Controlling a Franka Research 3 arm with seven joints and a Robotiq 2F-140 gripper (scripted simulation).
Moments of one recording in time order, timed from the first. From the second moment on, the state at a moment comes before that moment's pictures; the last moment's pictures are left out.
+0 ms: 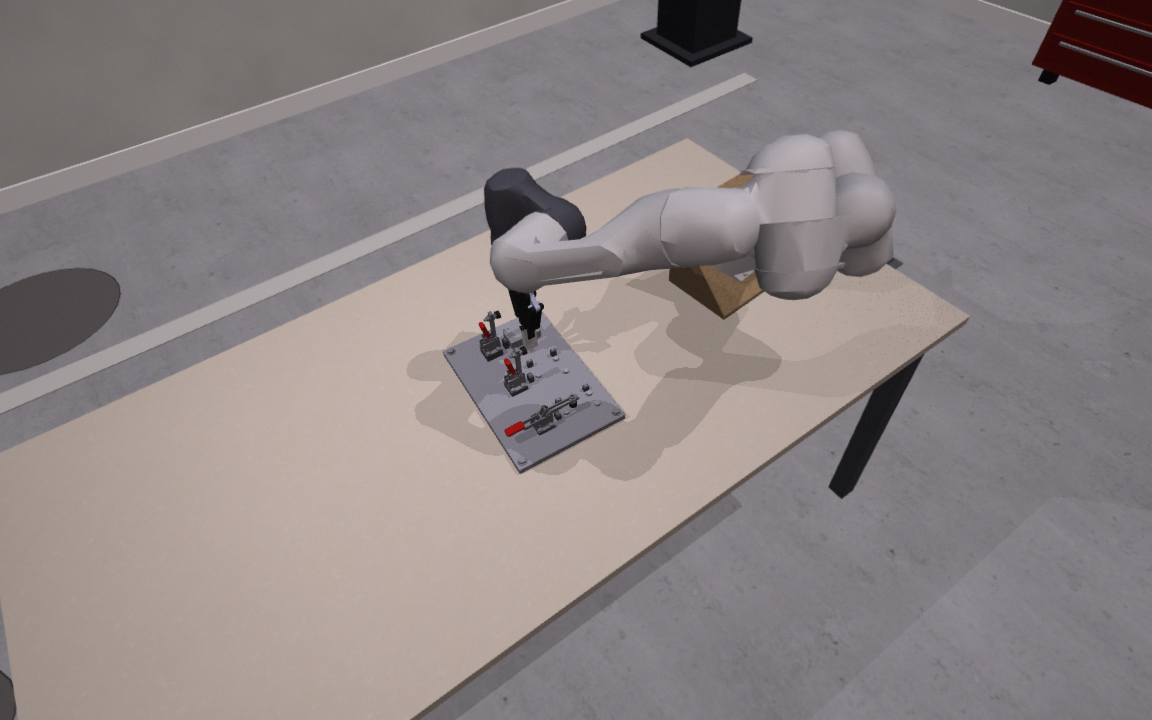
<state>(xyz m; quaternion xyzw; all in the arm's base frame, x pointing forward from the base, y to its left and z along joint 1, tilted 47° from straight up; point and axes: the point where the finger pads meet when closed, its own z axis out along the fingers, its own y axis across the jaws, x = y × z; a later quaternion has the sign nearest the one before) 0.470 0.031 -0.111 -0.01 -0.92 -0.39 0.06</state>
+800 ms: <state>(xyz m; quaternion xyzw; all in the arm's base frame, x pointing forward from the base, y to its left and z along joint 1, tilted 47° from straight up) 0.469 0.035 -0.115 0.00 -0.92 -0.39 0.06</state>
